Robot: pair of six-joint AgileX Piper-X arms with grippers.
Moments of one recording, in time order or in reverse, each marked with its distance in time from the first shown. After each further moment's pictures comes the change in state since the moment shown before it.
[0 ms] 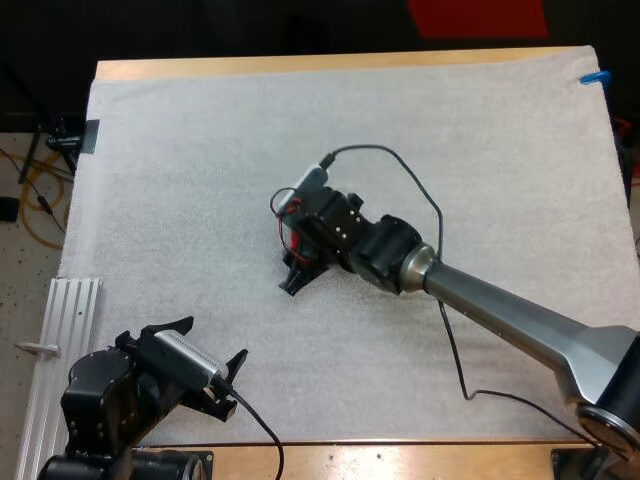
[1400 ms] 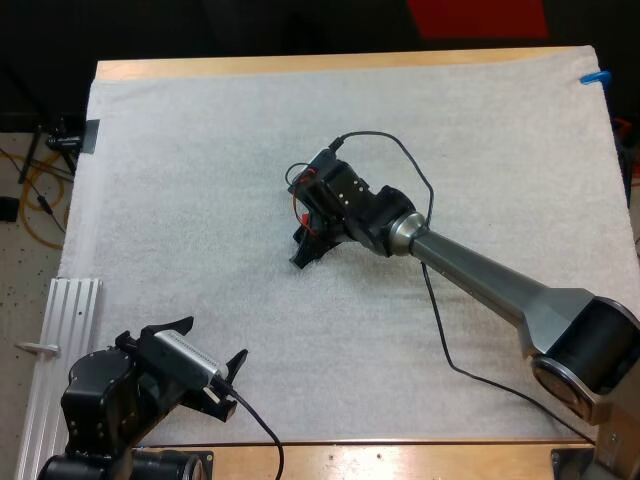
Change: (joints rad) left arm 0.000 0.000 0.000 0.001 0.000 0.000; right arm -0.115 0.184 -0.089 -0.014 -0.109 -0.029
